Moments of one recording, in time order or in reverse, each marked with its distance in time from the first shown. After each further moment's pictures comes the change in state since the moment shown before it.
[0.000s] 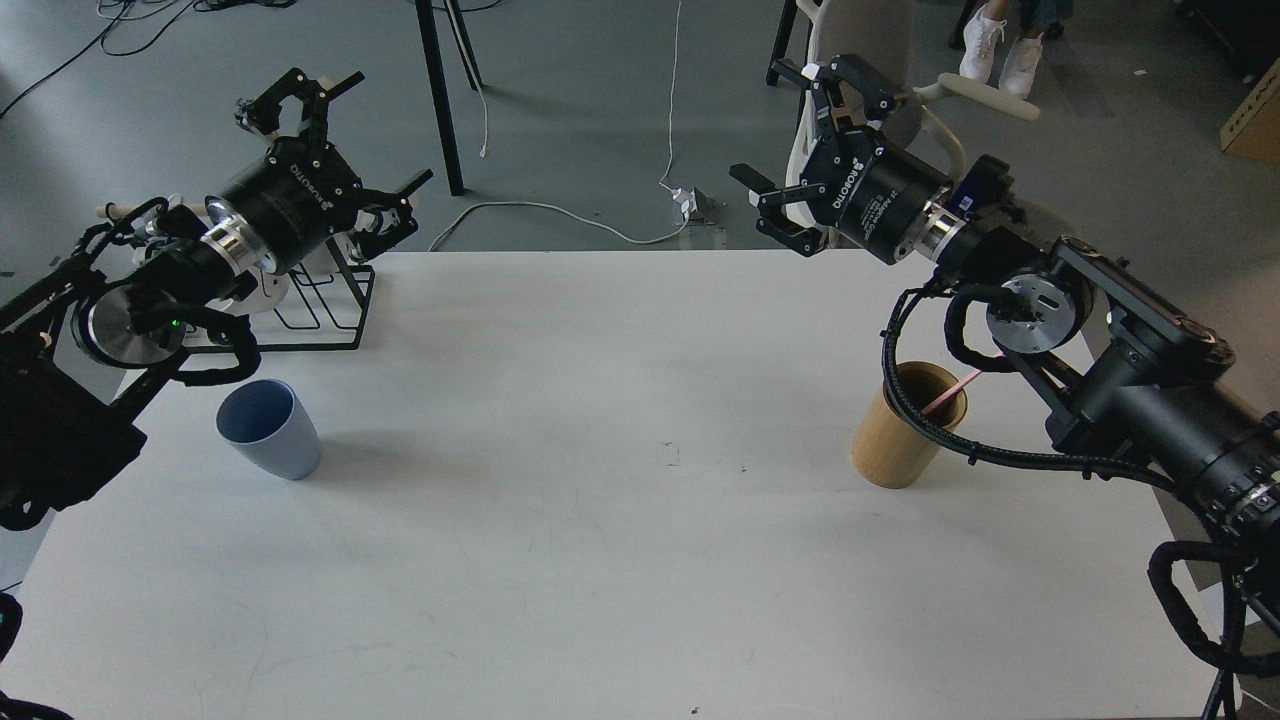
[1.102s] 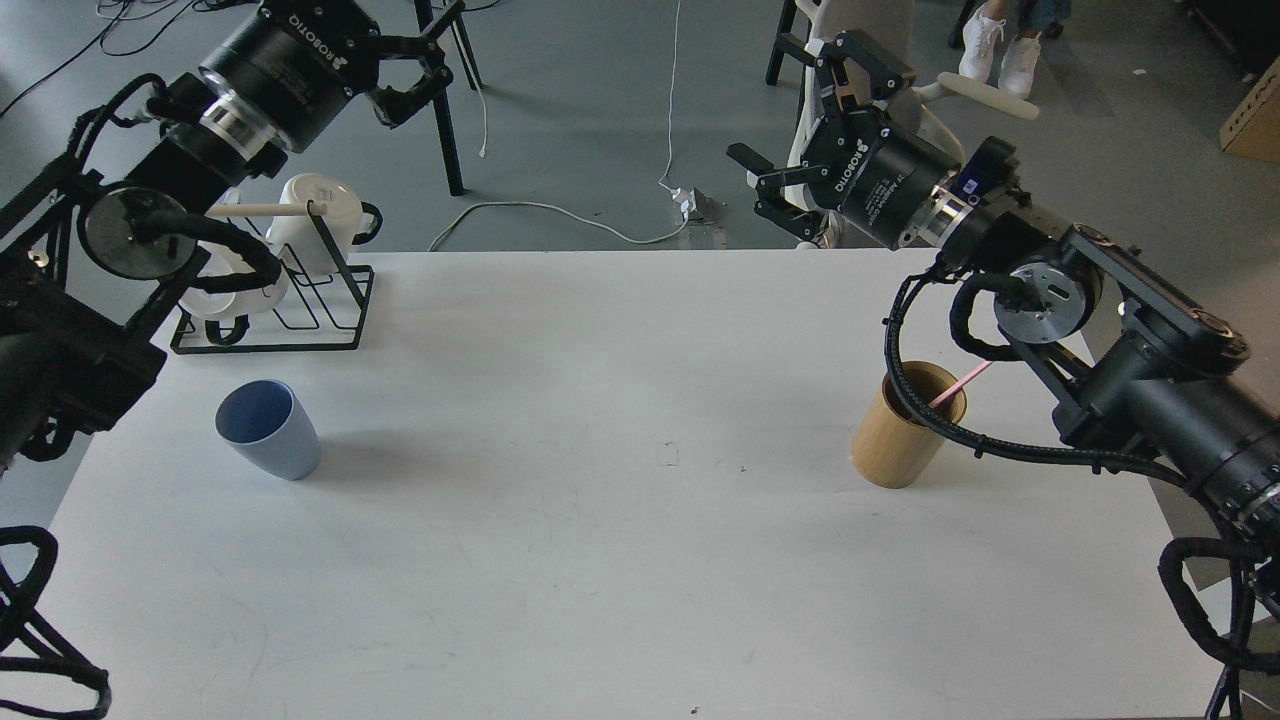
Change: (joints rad) left arm -0.165 0.091 -0.058 -0.255 0.216 0.000 -0.126; right arm 0.003 -0.029 0.021 0.060 0.002 0.000 0.000
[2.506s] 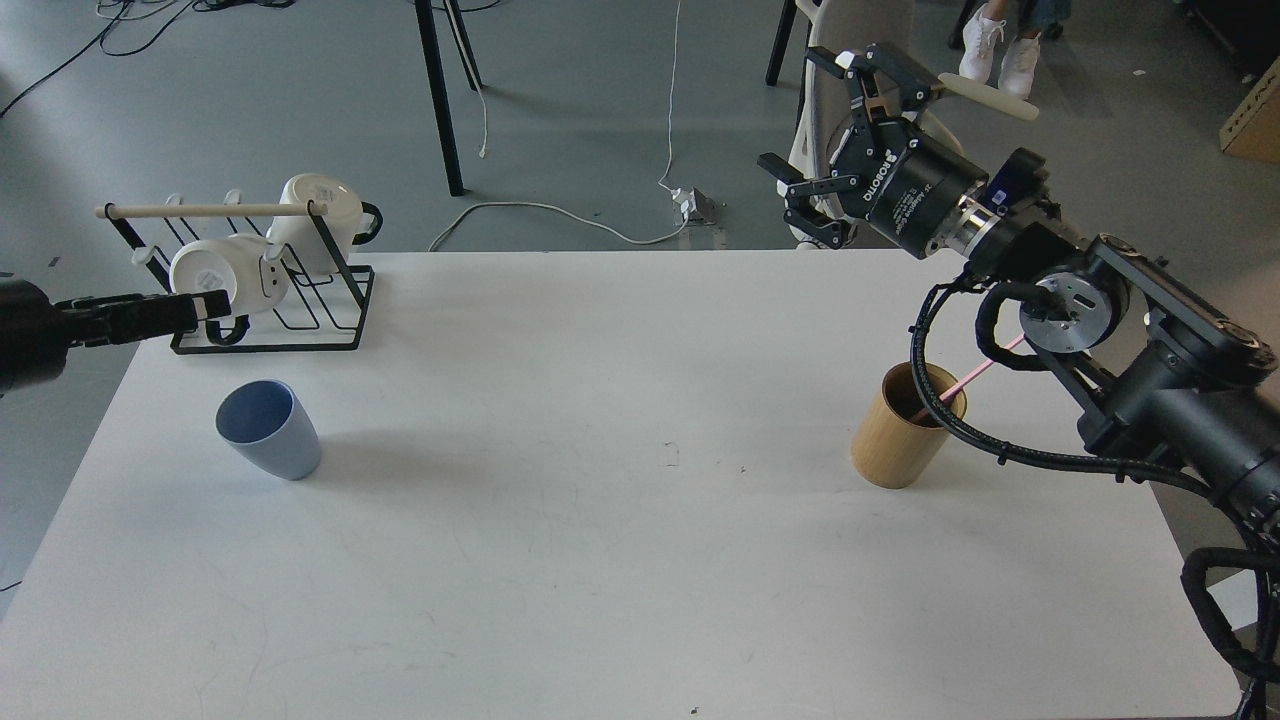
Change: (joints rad) left arm 0.017 0.557 0.709 -0.011 1.220 0.261 -0.399; right arm -0.030 -0.032 0.002 -0.009 -0.002 0.000 0.003
